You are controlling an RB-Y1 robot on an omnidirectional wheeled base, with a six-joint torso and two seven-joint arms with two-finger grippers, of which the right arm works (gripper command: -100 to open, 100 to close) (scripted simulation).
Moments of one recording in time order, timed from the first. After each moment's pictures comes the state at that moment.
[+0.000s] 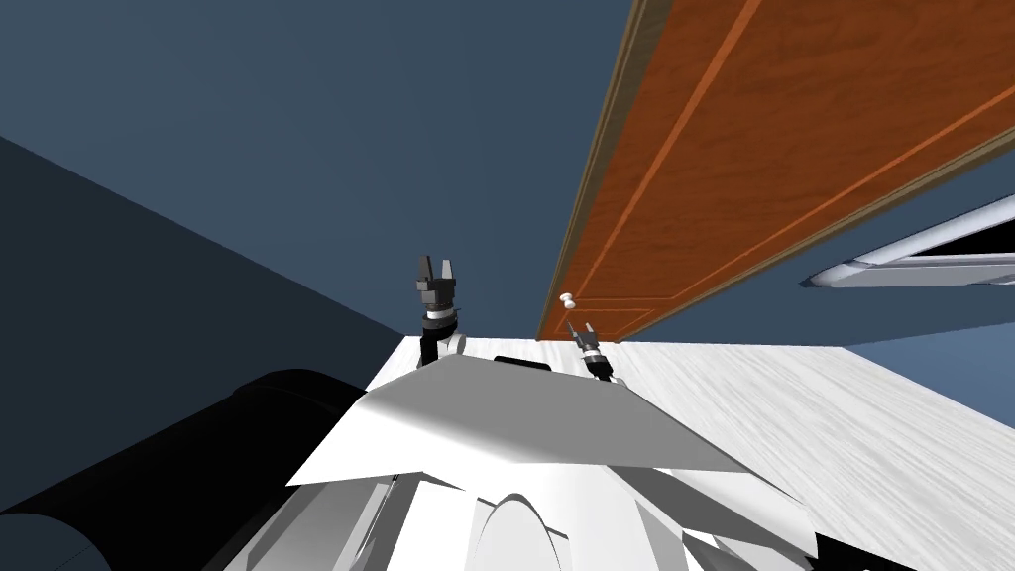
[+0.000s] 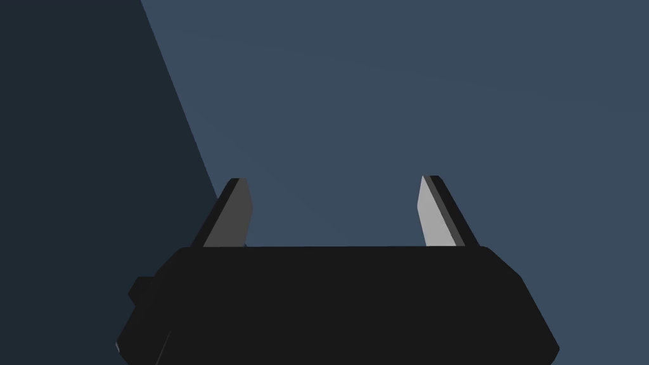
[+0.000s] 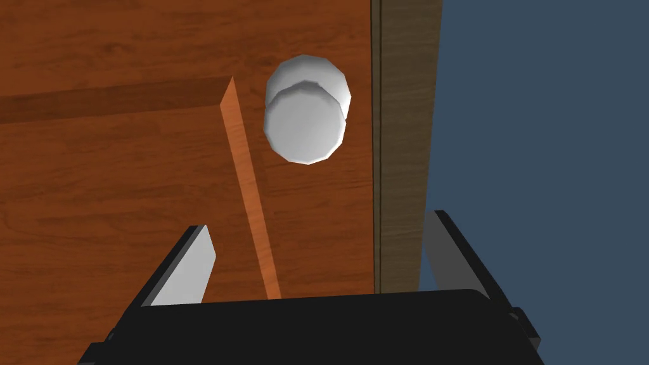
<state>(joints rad) 0.07 -0.12 -0.32 -0.85 0.58 -0.91 1.03</state>
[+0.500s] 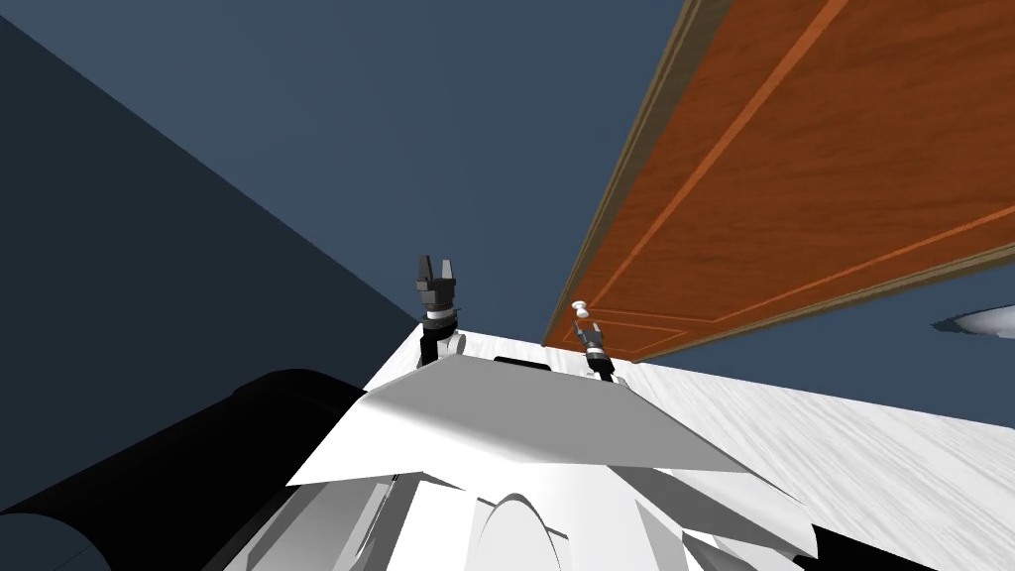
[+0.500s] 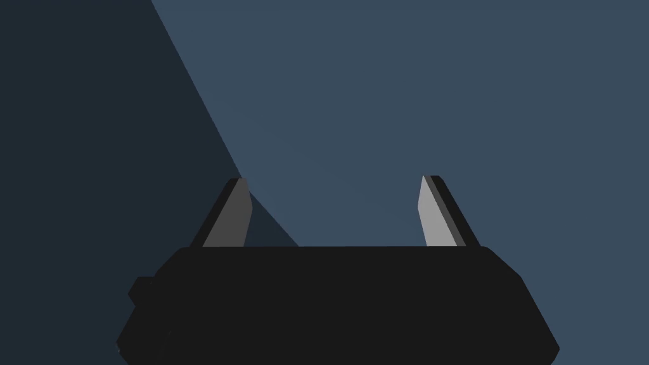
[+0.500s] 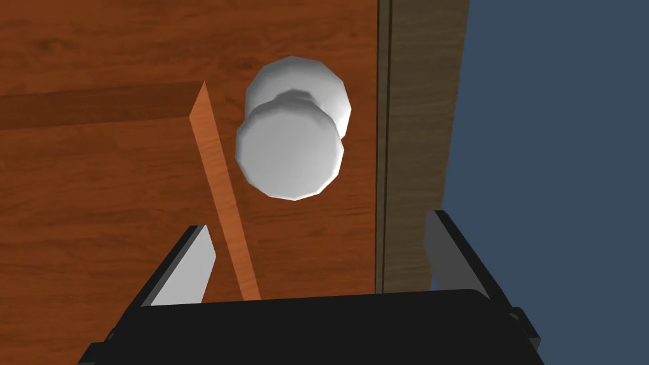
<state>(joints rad) 0.01 -0.09 -0.42 -0.79 0.52 -0.88 1.12</state>
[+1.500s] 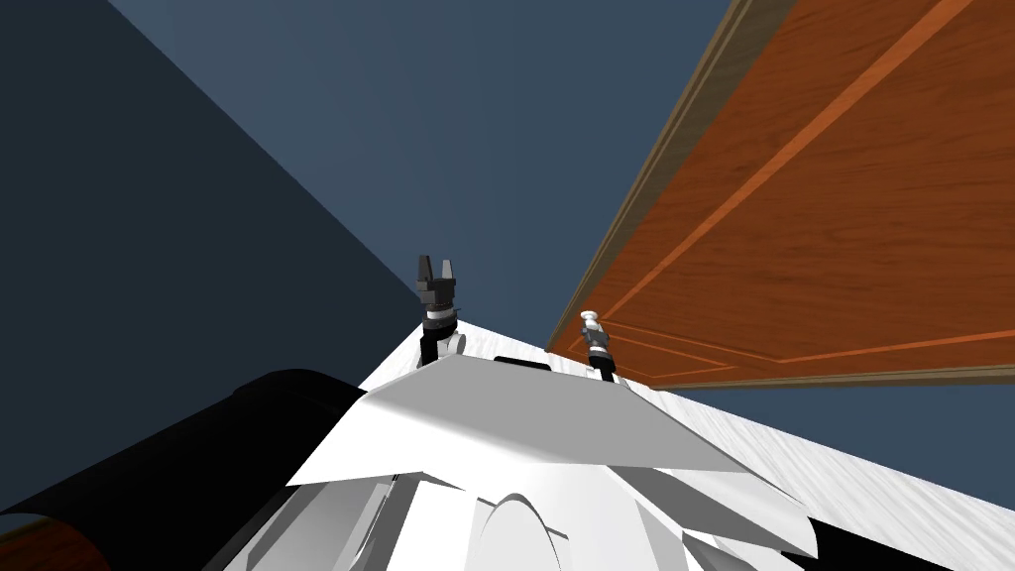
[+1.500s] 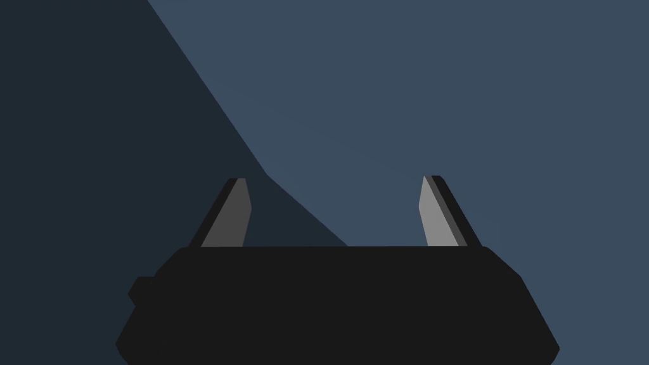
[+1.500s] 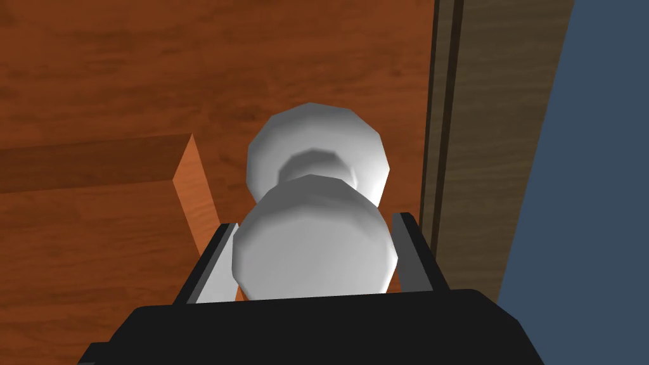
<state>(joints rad) -0.04 -0.07 -0.53 -0.75 0.46 -0.83 1.20</state>
